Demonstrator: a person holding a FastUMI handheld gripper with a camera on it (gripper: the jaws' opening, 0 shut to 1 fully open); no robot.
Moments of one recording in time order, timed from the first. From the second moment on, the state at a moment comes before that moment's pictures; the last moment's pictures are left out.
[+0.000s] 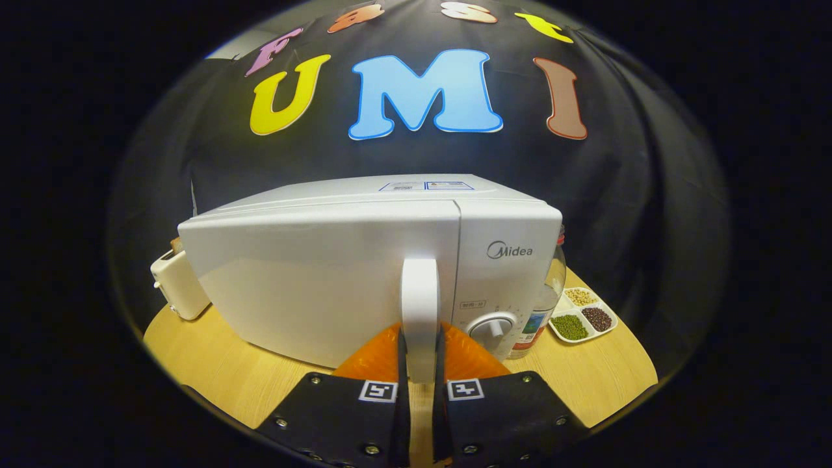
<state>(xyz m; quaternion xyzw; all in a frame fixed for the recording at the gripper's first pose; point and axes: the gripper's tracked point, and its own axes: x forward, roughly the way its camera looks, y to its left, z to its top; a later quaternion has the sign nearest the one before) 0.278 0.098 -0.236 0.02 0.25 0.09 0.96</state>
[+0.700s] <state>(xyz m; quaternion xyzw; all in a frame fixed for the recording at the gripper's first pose) 0.189 0.110 -0.226 -0.01 0.27 0.09 0.96</state>
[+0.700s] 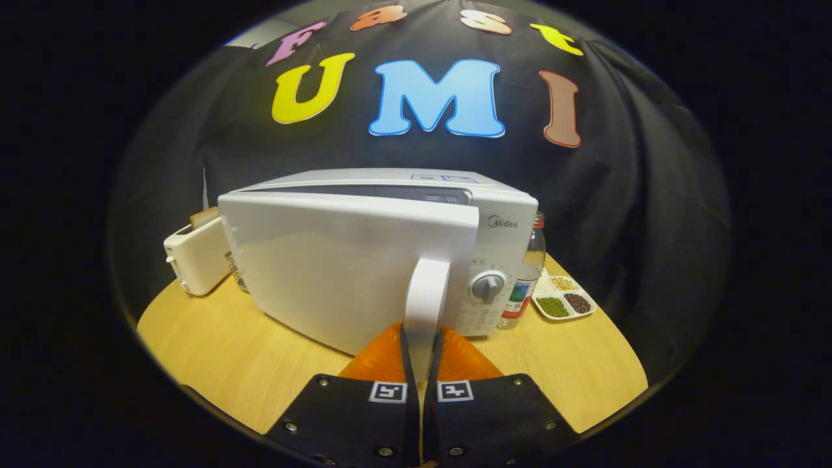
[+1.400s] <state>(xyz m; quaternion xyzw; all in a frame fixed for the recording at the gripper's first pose) 0.060 0.186 -0.210 -0.02 0.27 0.13 0.95</state>
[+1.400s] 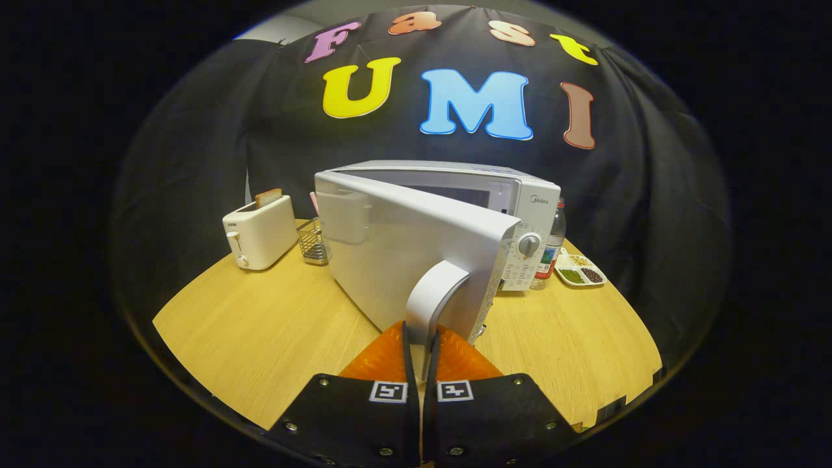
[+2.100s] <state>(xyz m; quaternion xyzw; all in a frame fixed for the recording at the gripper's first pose) -0.050 0.313 -0.182 0.03 0.27 0.26 0.93</state>
